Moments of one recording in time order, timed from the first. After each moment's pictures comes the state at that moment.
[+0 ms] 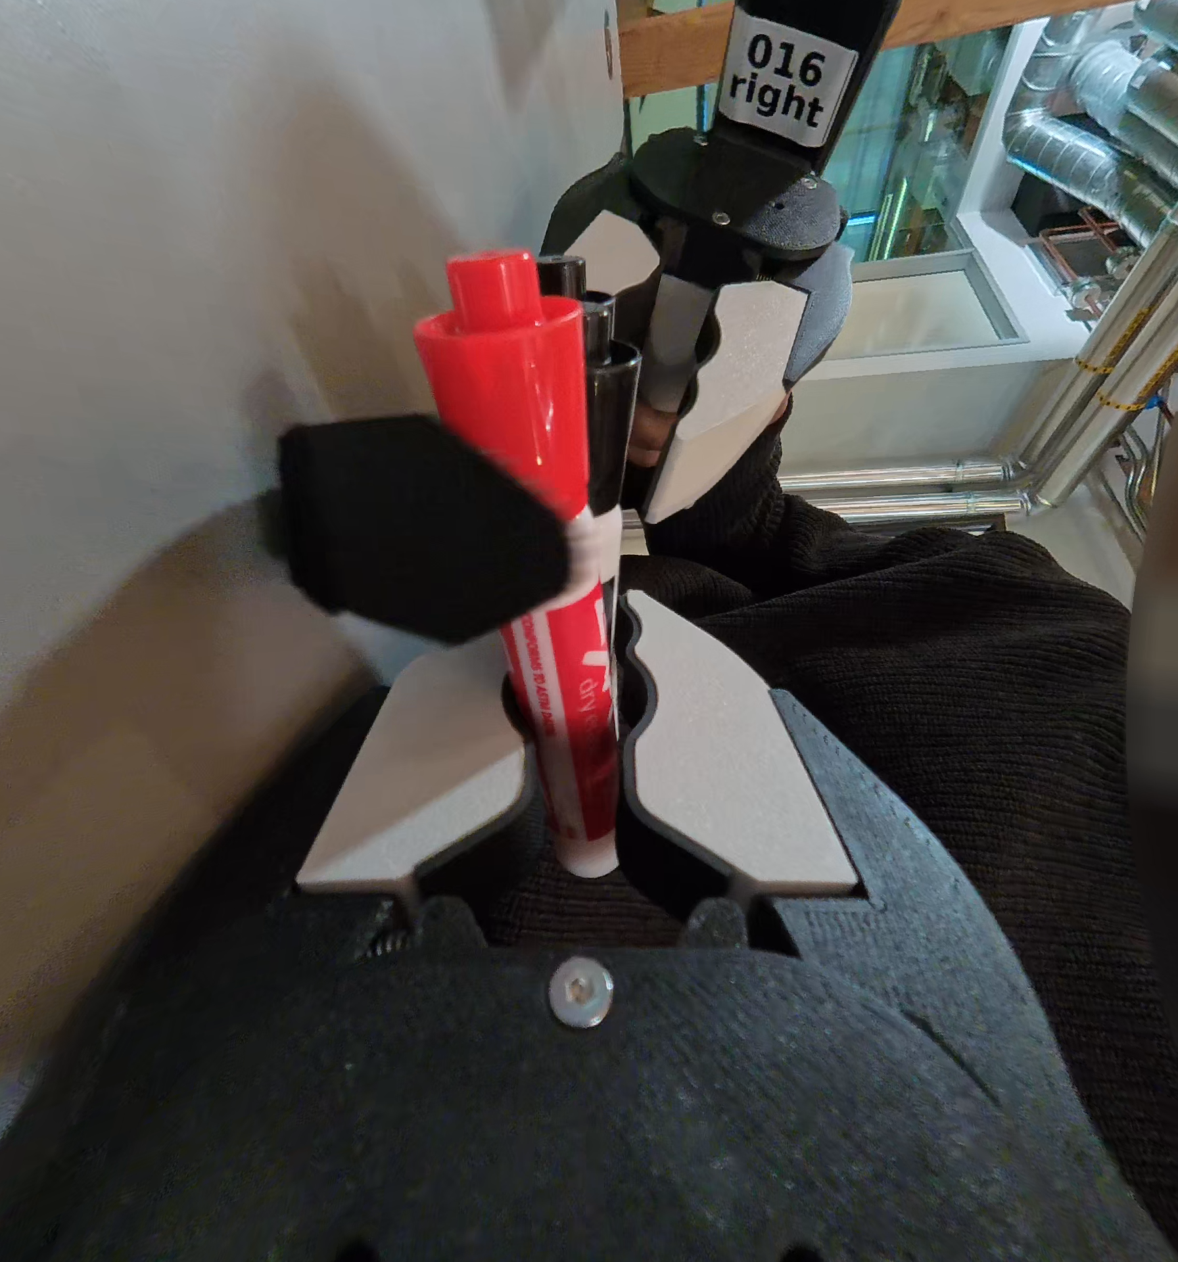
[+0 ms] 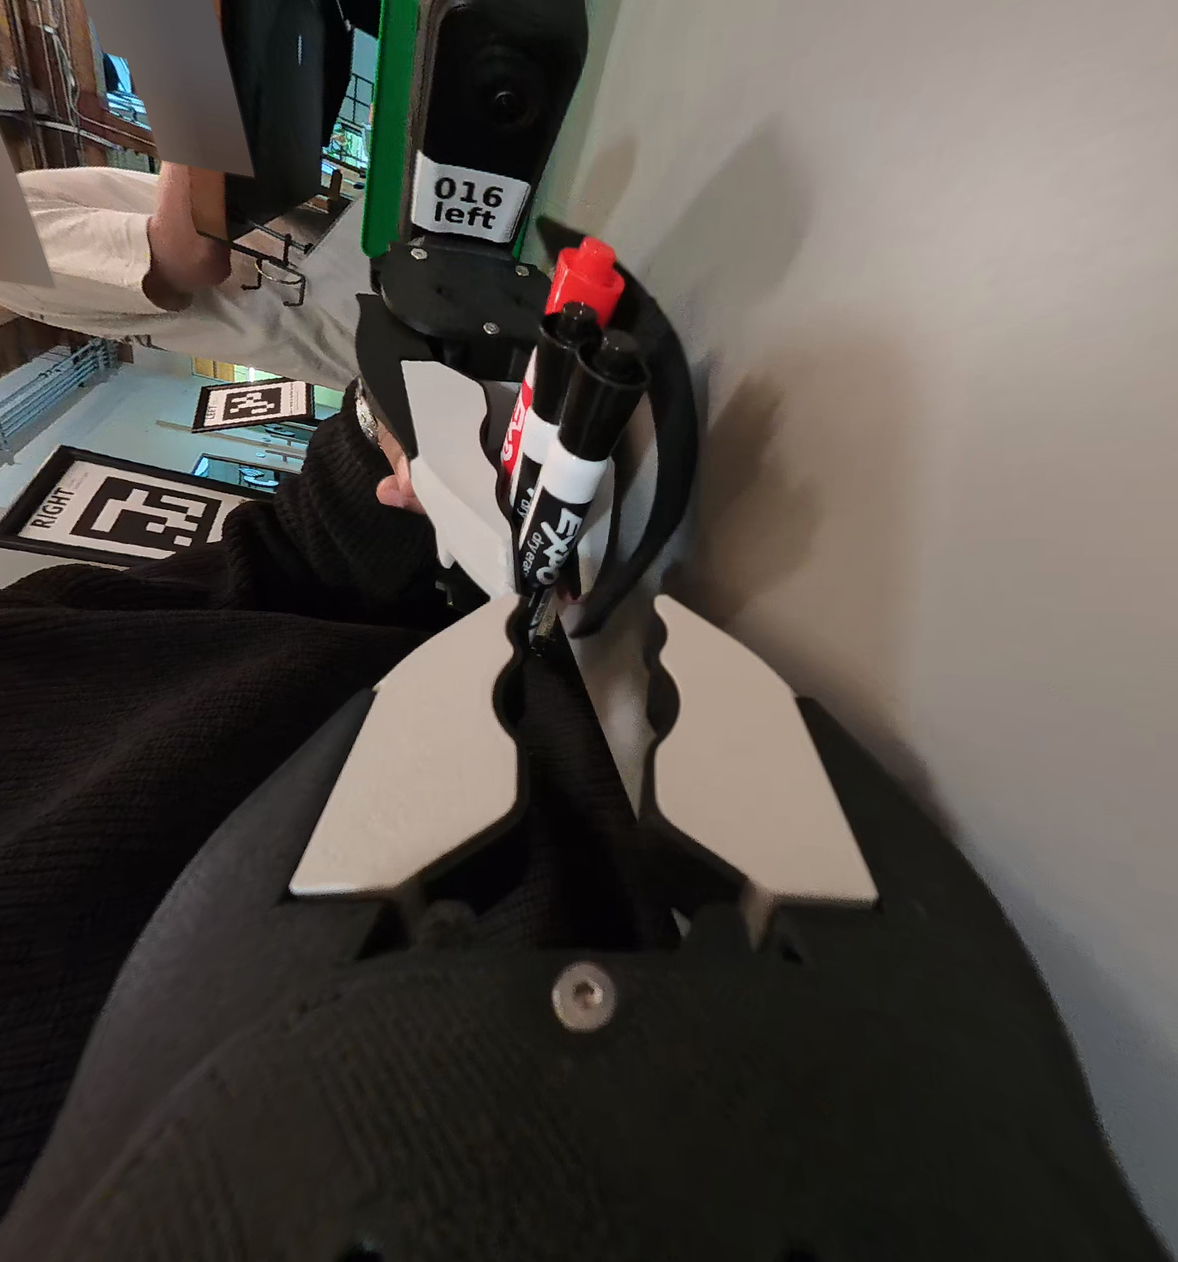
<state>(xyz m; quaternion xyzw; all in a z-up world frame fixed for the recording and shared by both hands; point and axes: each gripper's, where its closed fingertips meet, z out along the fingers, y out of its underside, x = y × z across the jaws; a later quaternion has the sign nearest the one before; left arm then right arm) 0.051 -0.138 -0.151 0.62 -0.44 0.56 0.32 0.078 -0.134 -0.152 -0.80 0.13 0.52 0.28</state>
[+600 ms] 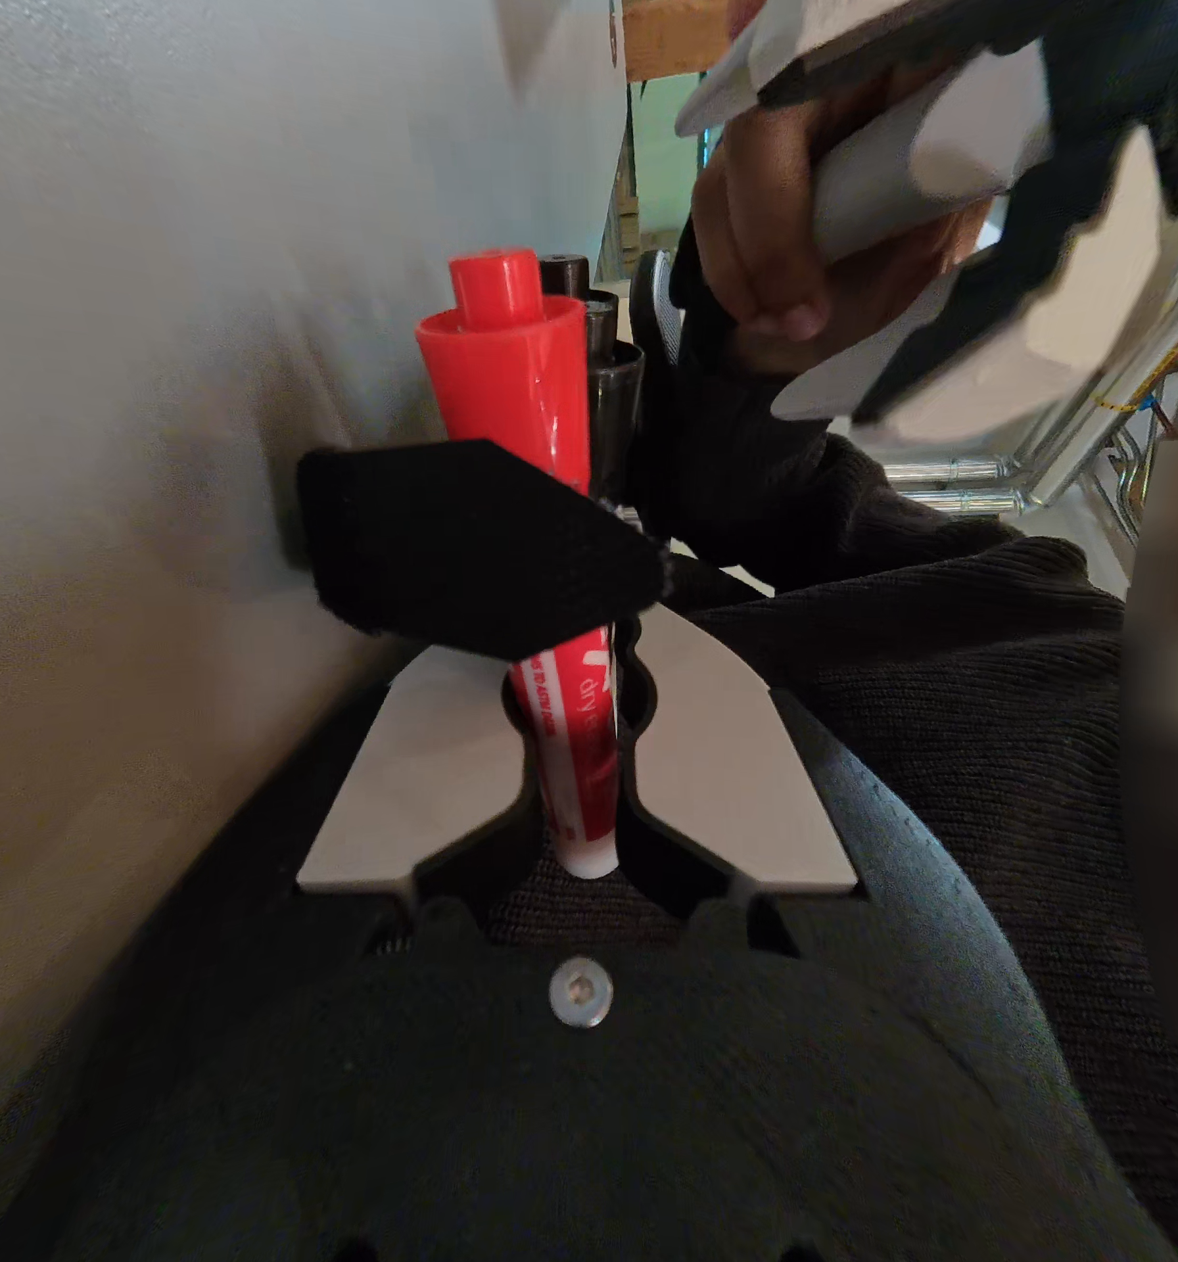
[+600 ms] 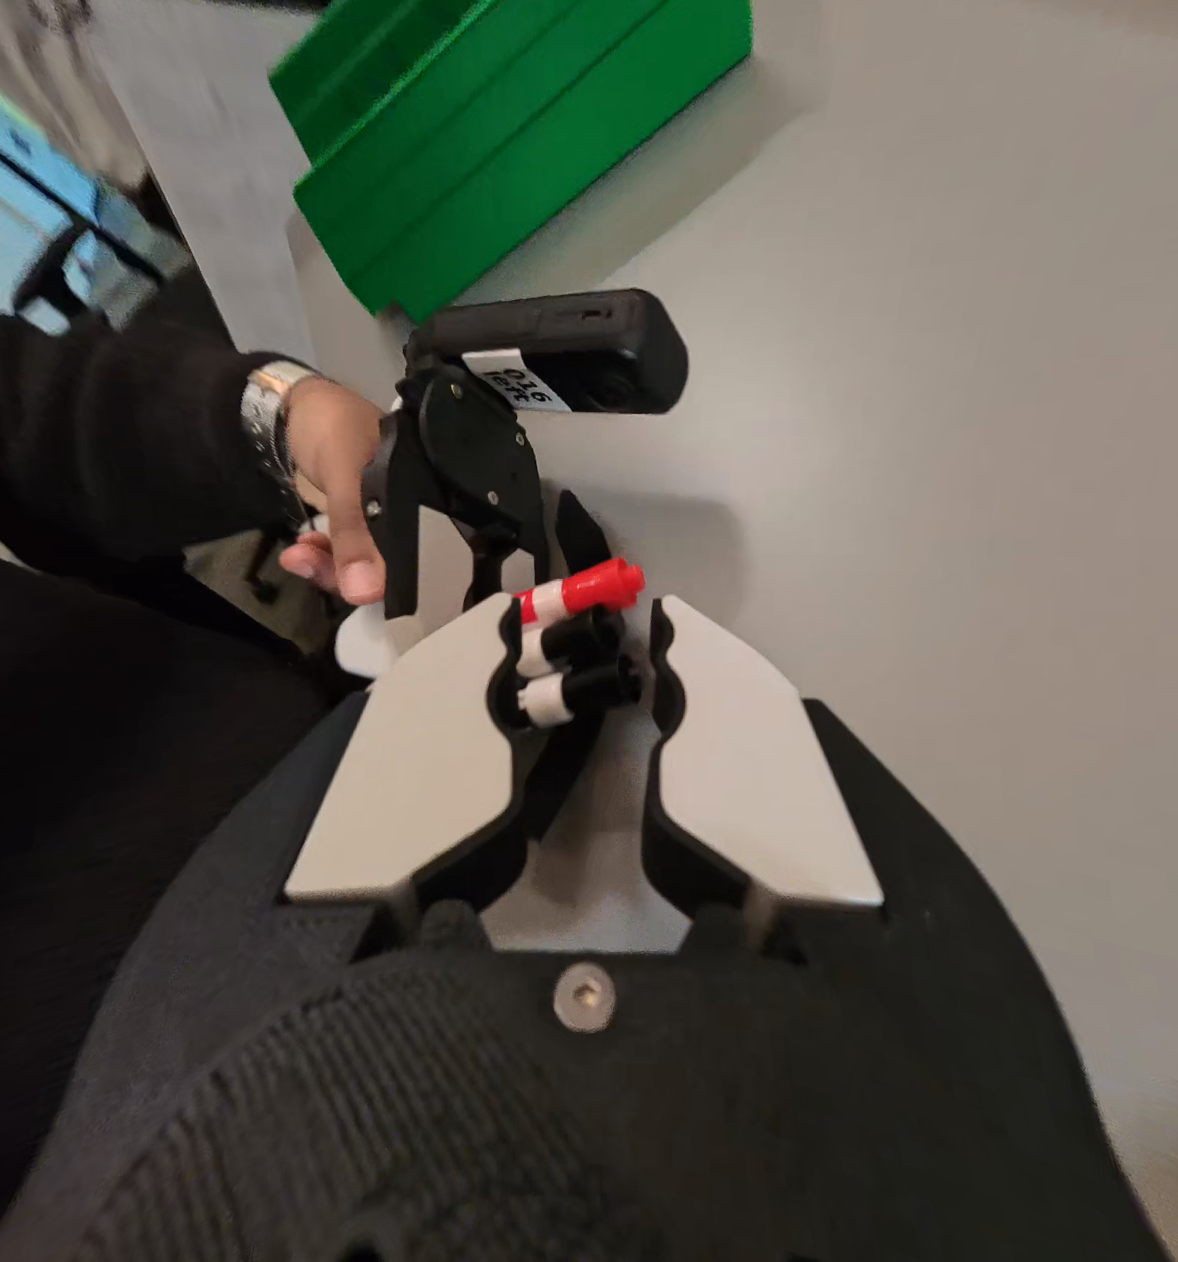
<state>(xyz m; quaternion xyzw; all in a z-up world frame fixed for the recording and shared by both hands) 0.053 -0.139 -0.152 0.62 -0.44 0.56 0.33 0.099 -0.066 -0.107 -0.87 -0.10 0.28 0.39</state>
